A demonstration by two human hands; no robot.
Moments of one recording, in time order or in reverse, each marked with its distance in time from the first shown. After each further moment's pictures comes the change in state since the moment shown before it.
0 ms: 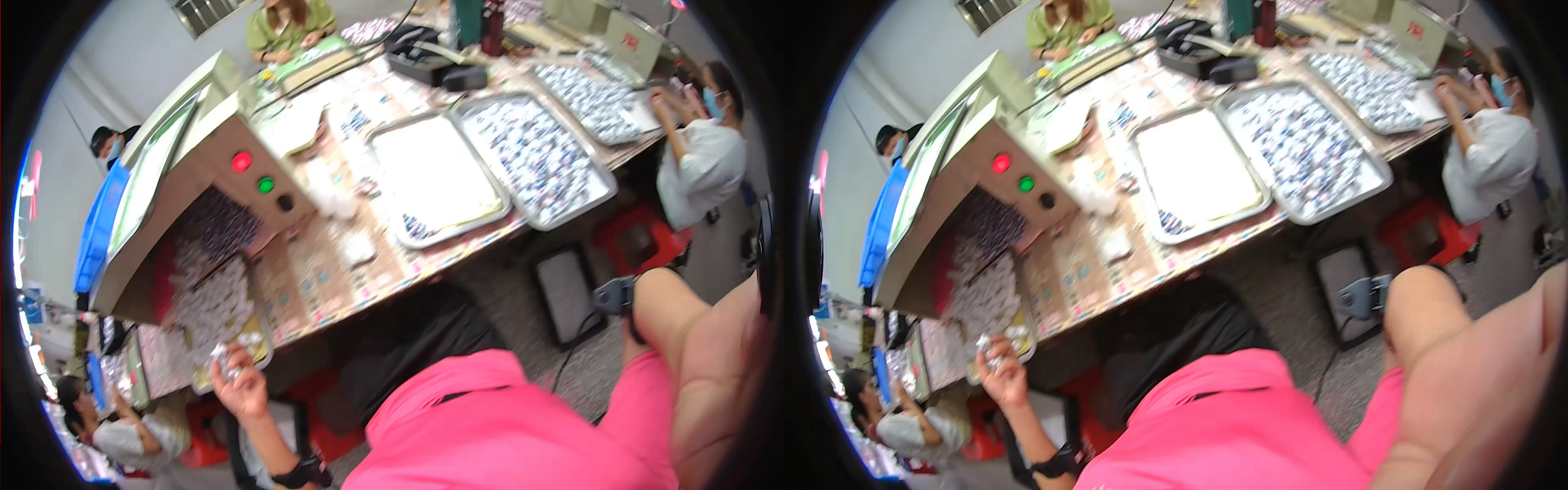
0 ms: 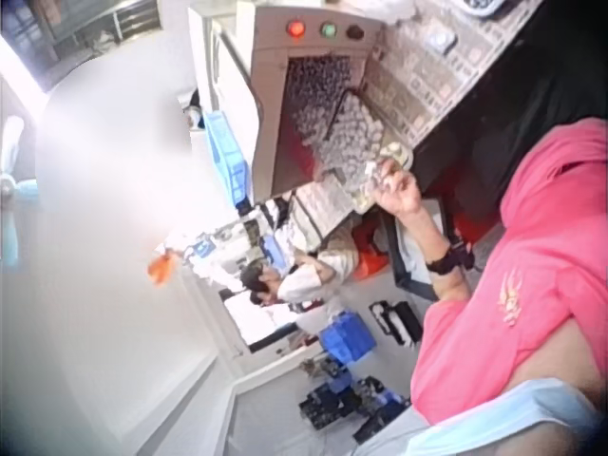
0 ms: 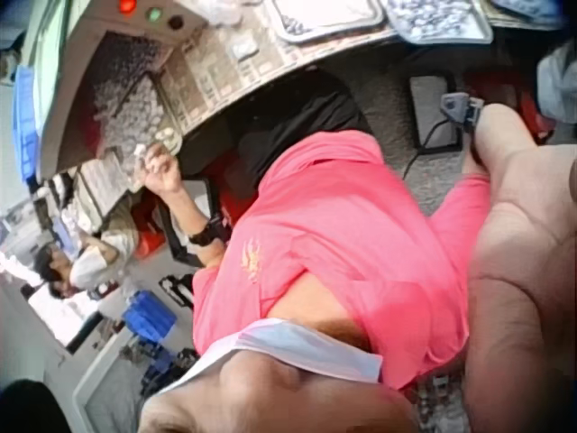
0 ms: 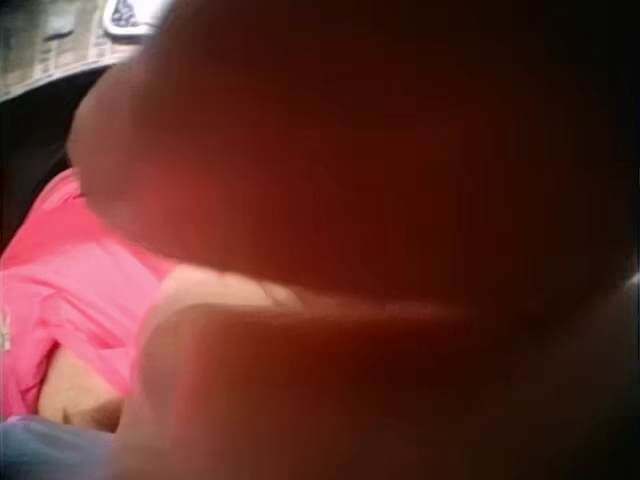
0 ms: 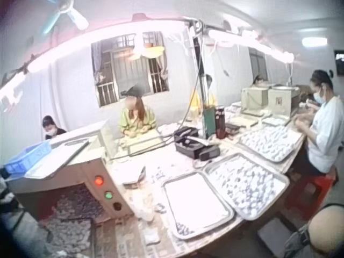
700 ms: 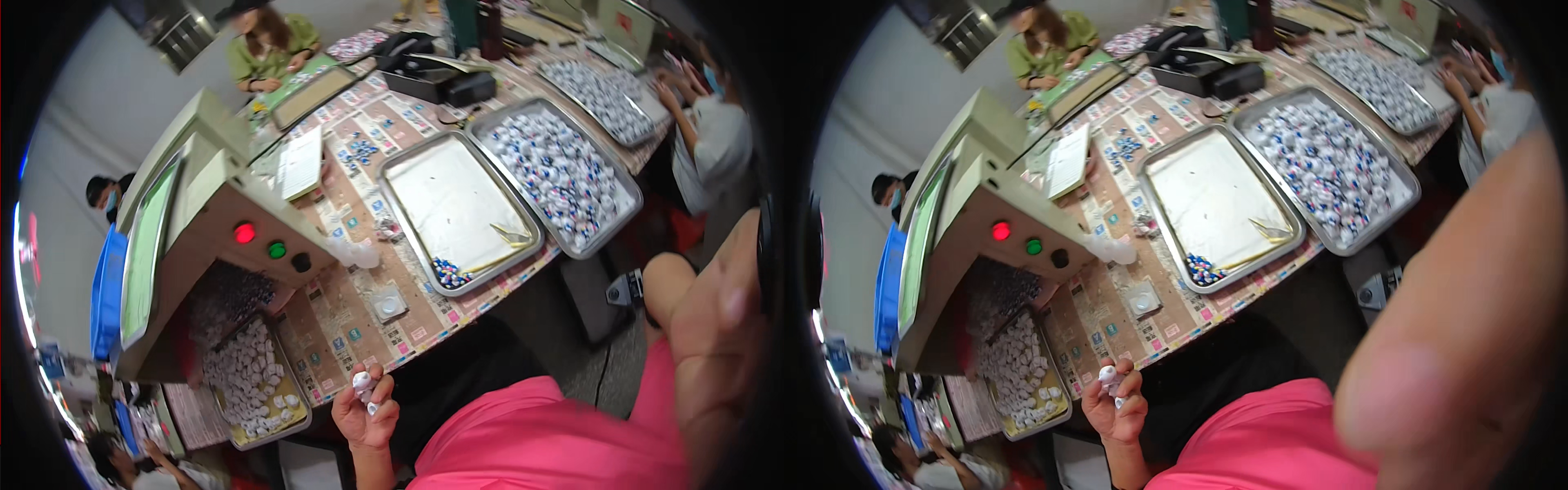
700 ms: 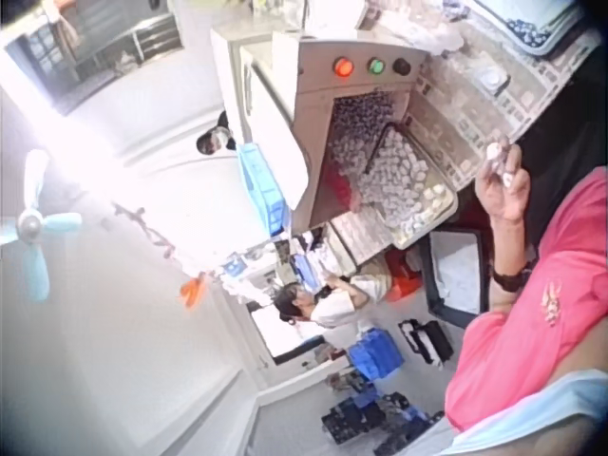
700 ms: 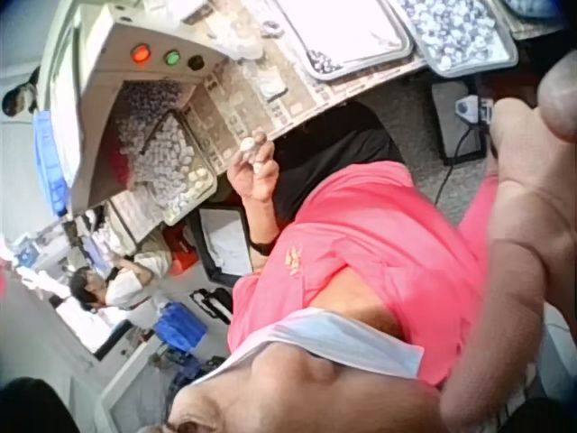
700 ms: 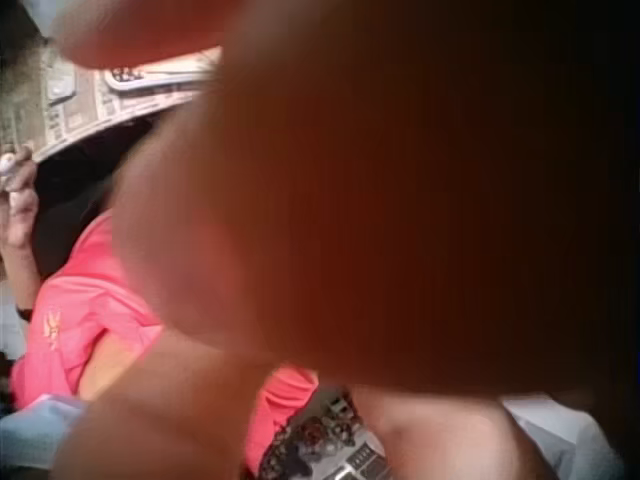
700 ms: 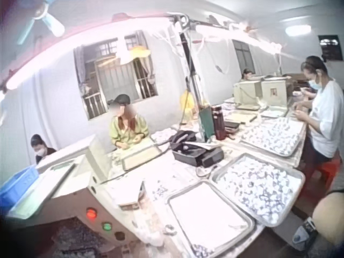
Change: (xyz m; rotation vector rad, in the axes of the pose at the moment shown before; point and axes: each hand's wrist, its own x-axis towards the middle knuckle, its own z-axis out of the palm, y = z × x) left_hand 0.060 -0.119 -0.045 0.003 0.023 -0.395; right_hand 0.254 -0.013 0.186 -0.189 0.242 -0.044
